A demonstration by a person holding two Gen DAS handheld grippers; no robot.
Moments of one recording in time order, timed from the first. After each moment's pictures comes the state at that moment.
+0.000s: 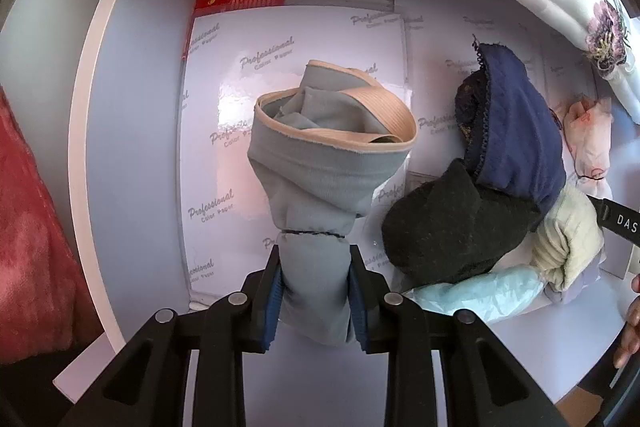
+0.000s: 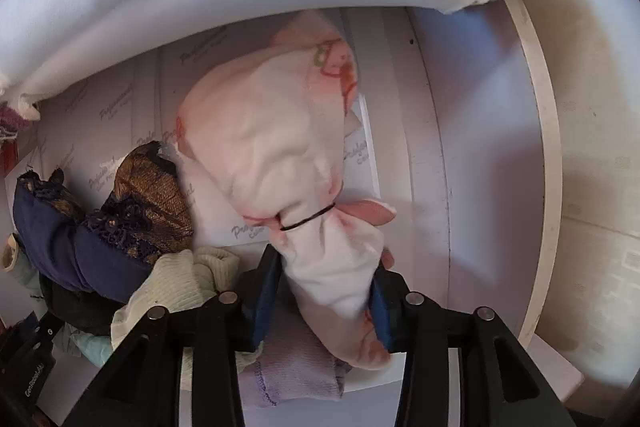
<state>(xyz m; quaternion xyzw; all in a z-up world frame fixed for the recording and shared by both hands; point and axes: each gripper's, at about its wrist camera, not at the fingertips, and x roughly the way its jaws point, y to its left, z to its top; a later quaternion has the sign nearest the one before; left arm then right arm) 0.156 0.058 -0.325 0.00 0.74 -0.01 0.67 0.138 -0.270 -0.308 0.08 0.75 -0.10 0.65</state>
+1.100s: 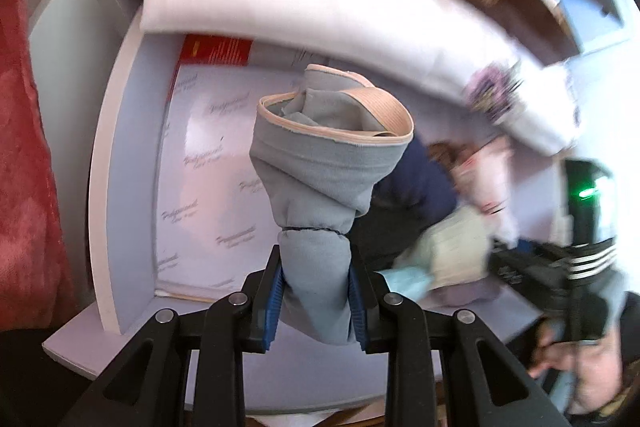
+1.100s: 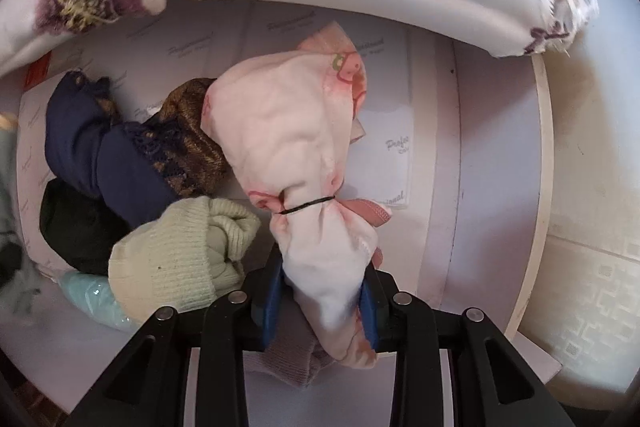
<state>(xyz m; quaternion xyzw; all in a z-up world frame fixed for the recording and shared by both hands) 0.143 0.065 -0.239 -0.11 0.68 -0.08 0.72 0.118 -0.208 -0.314 -0.02 0.74 -0.05 0.67</state>
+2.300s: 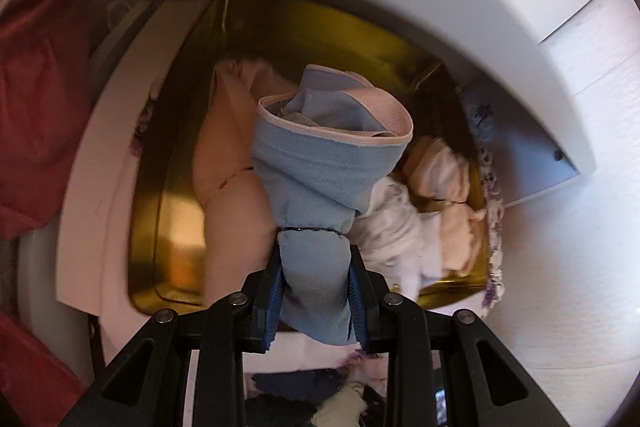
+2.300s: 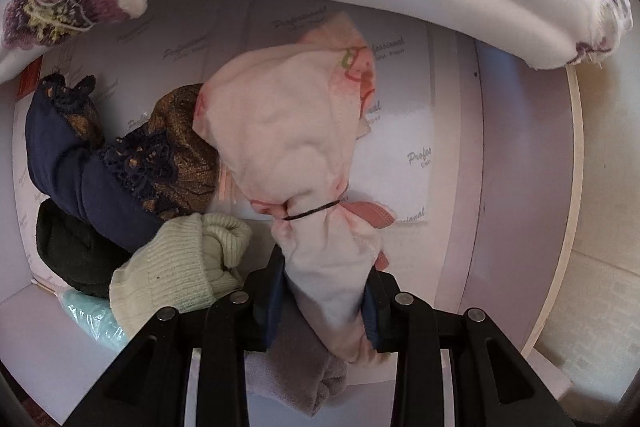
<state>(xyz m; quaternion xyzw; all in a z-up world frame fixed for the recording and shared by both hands) 0.314 0.055 -0.130 -0.14 0.58 -0.12 0.80 0.143 -0.214 -0.334 -0.01 0.75 -0.04 0.66</state>
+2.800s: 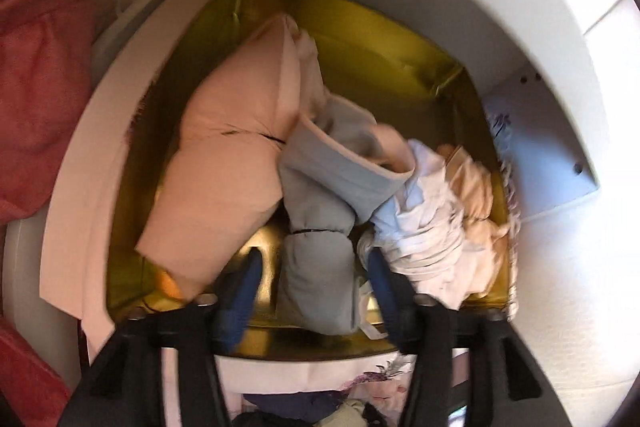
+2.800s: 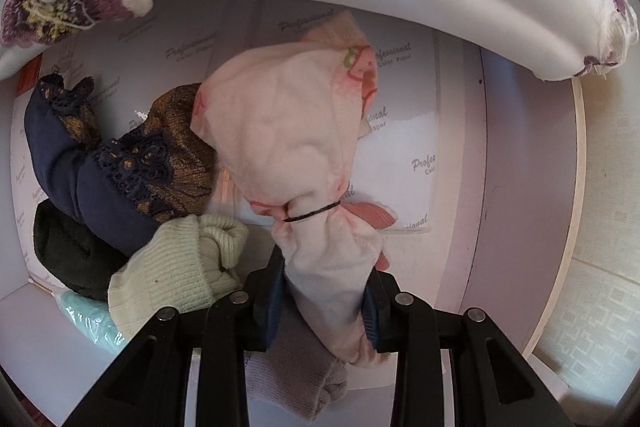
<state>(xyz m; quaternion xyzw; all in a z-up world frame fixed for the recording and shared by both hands) 0.312 0.064 -0.139 -0.16 0.56 -0.09 0.81 0.138 -0.210 -0.334 -0.01 0.75 -0.04 0.67</state>
